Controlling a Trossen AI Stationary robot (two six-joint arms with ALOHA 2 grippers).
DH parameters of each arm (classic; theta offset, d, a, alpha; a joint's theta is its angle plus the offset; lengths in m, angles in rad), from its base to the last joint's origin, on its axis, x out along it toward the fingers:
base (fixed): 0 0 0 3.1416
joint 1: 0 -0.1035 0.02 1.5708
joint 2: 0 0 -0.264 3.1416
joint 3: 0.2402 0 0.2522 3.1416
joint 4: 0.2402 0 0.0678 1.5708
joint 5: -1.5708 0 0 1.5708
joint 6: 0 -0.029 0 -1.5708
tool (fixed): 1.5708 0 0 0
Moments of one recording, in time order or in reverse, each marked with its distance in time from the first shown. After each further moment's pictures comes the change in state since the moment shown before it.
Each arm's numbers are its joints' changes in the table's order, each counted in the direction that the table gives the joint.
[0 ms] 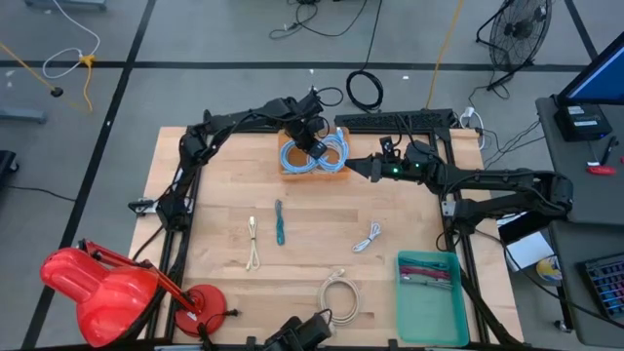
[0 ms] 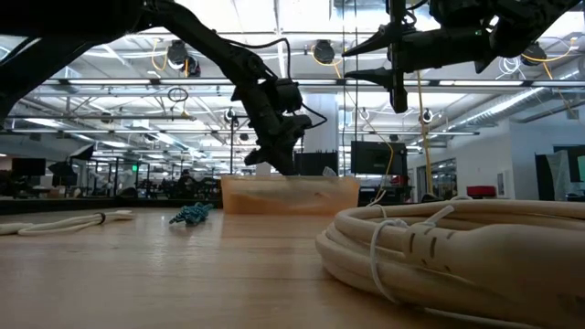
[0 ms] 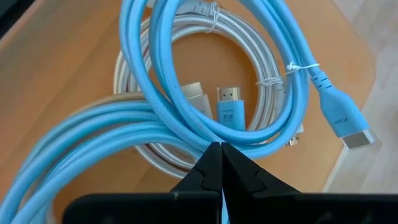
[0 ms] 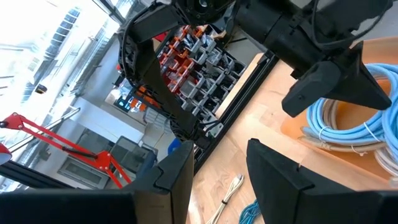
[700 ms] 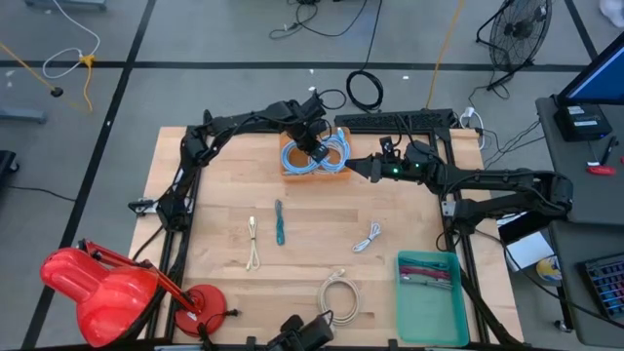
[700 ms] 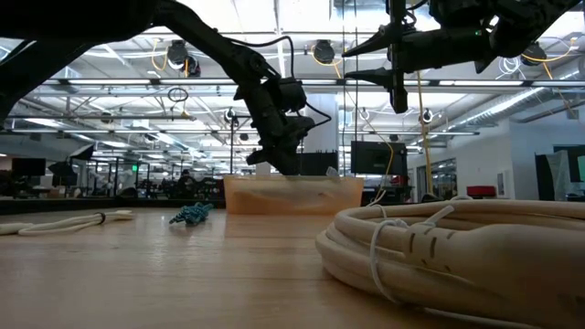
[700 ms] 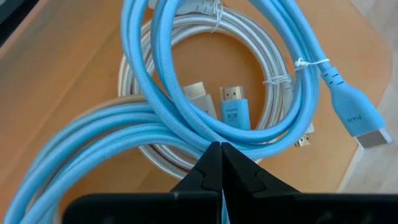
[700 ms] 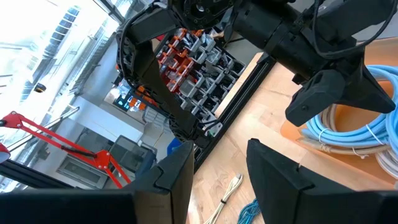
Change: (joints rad) left arm 0.015 0.002 -0.002 -0.014 0.075 0.000; right arm 0.000 0.000 0.000 0.003 0.001 0.004
